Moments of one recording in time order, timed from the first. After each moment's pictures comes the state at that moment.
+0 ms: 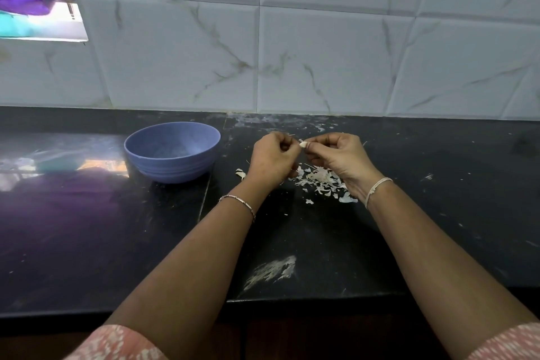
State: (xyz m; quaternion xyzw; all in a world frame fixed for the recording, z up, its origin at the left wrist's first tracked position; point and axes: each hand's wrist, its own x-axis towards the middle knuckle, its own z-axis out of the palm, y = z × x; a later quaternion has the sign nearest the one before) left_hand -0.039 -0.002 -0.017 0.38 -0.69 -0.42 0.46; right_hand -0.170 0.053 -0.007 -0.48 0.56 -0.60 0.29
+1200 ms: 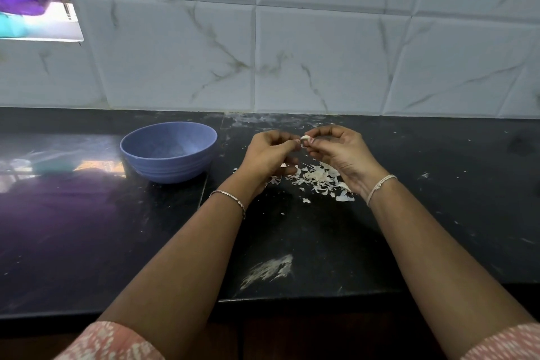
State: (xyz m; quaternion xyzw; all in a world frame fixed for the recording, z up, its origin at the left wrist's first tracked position) left_hand -0.032 0.001 -0.010 0.34 -0.61 -0.57 0.43; right_hand -0.178 0.055 -0.002 -0.47 0.49 -0.64 0.36
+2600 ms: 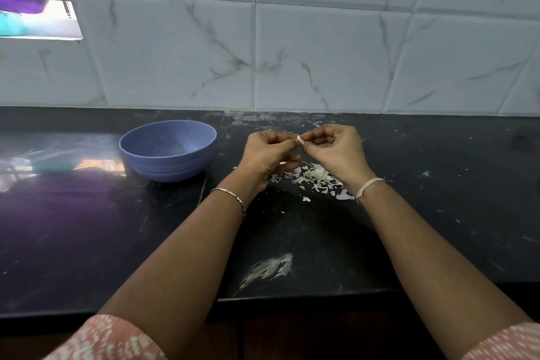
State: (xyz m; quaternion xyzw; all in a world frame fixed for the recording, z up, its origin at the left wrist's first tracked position) left_hand -0.034 0.001 -0.012 0.34 -0.56 -0.61 0.45; right_hand -0.166 0.050 -0.007 -0.54 0.60 -0.57 0.13
